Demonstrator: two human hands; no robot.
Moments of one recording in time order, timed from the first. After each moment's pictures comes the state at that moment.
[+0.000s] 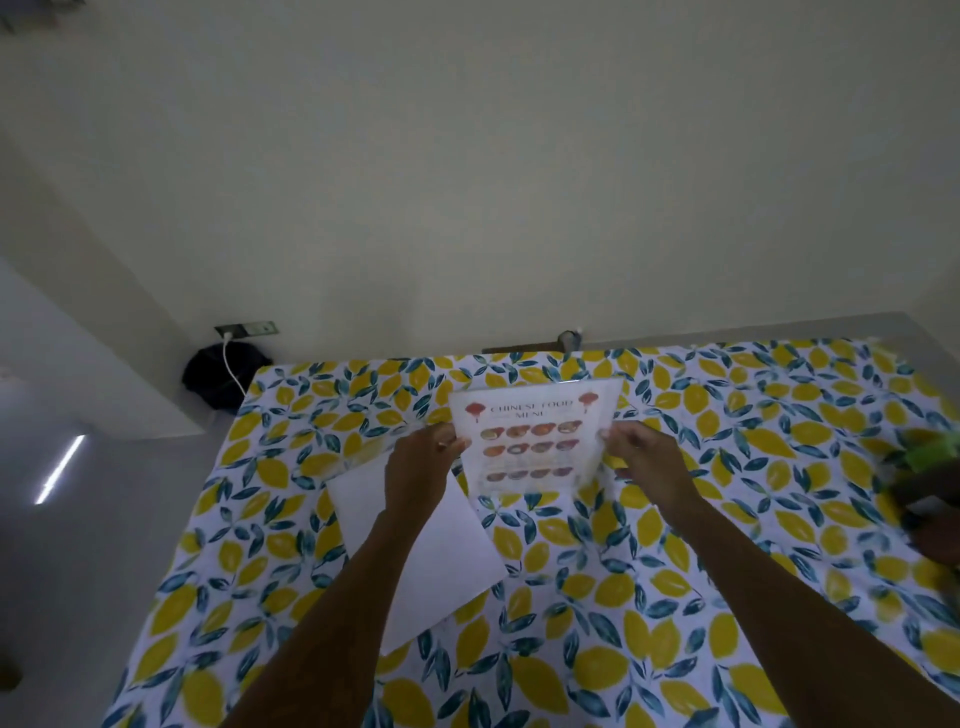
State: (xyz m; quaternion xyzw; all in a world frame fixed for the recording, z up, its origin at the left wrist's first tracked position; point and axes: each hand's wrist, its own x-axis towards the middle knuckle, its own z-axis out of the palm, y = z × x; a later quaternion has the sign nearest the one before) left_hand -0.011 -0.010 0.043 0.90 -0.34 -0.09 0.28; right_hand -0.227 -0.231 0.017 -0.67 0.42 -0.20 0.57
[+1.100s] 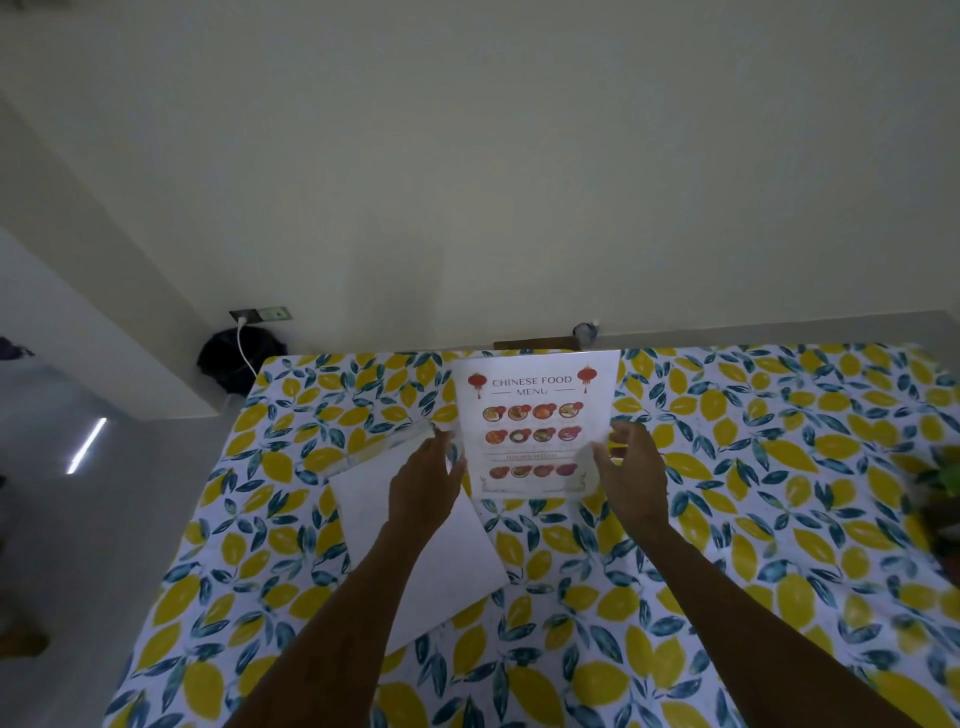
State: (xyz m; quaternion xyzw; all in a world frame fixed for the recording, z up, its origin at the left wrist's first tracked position) left_hand -0.018 -0.017 0.014 0.92 -0.31 -0.10 0.23; right_hand -0.193 -0.217 -0.012 -0.76 0.46 -0.26 0.39
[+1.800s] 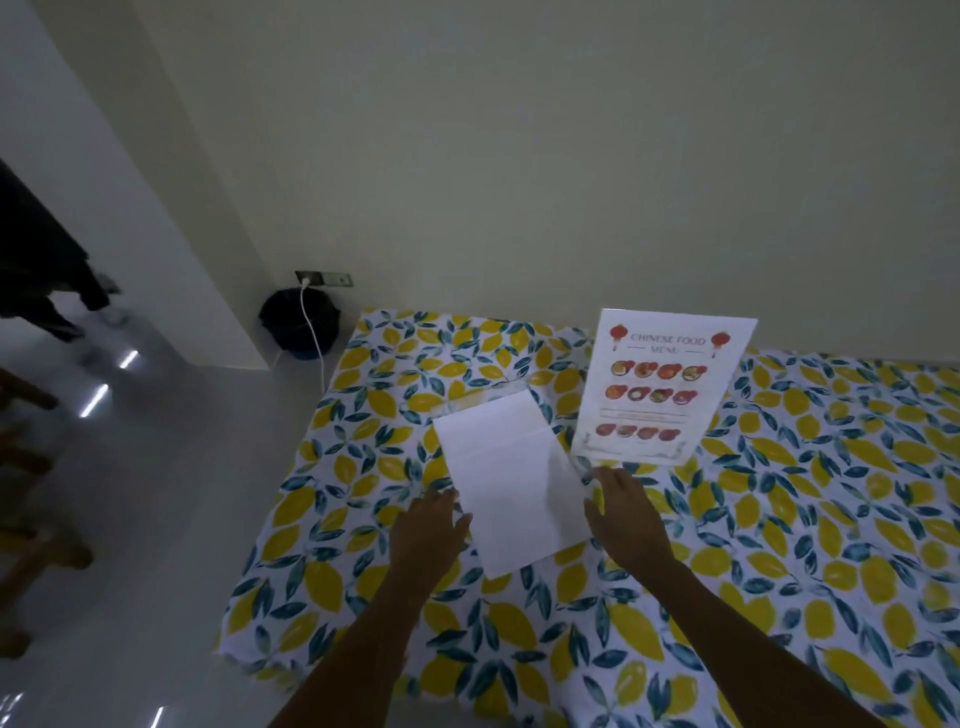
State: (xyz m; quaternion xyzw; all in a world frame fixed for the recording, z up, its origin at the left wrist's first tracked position) left_hand -0.009 0.205 -0.049 0.93 -0.29 -0.17 0.11; right_hand -0.169 -0.022 -0.034 -0.93 0.31 -0.04 0.19
